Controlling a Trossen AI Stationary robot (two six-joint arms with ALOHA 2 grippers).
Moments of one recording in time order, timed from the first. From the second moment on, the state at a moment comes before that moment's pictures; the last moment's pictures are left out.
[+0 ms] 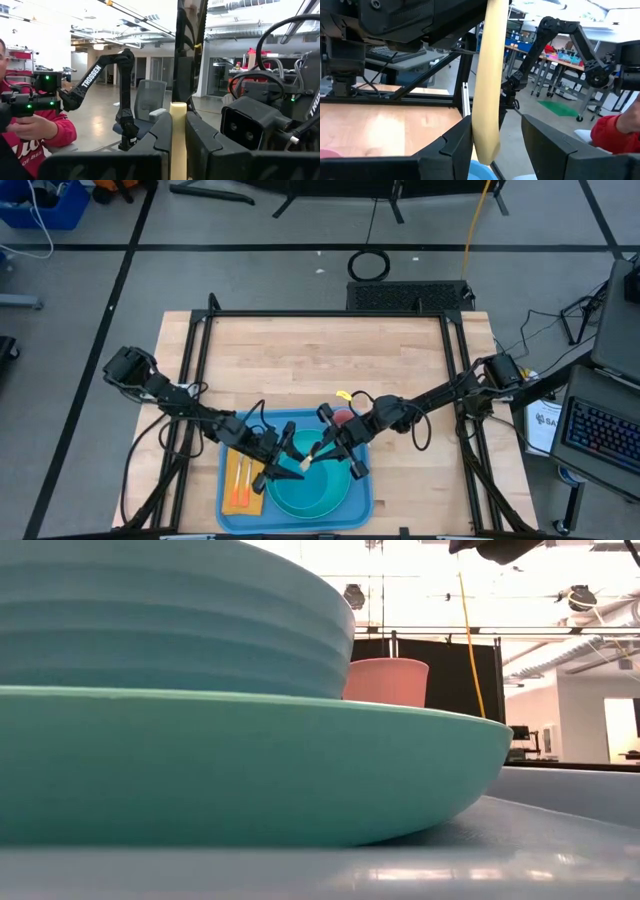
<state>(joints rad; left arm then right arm) -0.50 1.55 0.65 0.97 -0.04 -0.24 0.28 1.77 1.00 1.06 -0.27 0.02</state>
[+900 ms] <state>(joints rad) -0.49 1.55 0.65 0.93 -0.04 -0.27 0.28 1.77 1.00 1.02 -0.27 0.04</state>
